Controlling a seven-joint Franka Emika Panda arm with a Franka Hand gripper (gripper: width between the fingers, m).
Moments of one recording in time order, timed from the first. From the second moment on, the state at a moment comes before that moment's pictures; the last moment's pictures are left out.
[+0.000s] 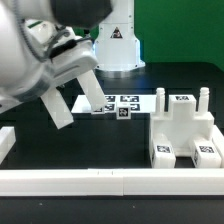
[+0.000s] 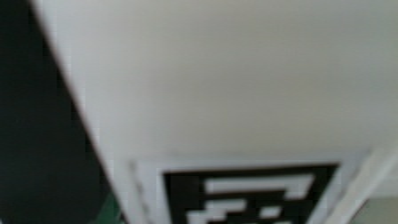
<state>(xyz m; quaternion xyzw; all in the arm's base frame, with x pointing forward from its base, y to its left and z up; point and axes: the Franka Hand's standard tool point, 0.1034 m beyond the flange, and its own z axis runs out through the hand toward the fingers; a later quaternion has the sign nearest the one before) 0.514 -0.140 0.088 -0.86 -0.17 0.46 0.13</state>
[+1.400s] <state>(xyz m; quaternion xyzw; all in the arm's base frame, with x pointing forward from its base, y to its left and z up) 0.523 -0.164 0.081 -0.90 -0.20 0.39 -0.02</state>
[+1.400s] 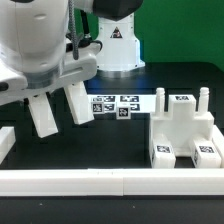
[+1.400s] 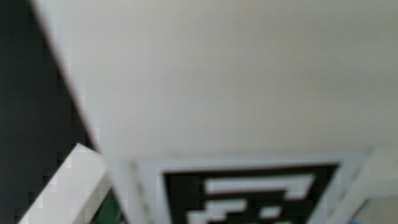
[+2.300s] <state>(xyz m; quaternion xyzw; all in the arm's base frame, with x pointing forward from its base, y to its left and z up) 0.492 -0.141 0.092 -0.82 0.02 0.57 -0.07</state>
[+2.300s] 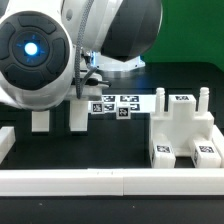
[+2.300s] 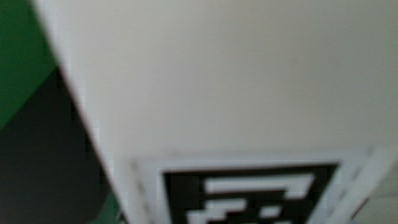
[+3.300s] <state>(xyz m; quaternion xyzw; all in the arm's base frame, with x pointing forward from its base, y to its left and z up) 0.493 -0.127 0.061 -0.84 0.04 0.54 -0.03</state>
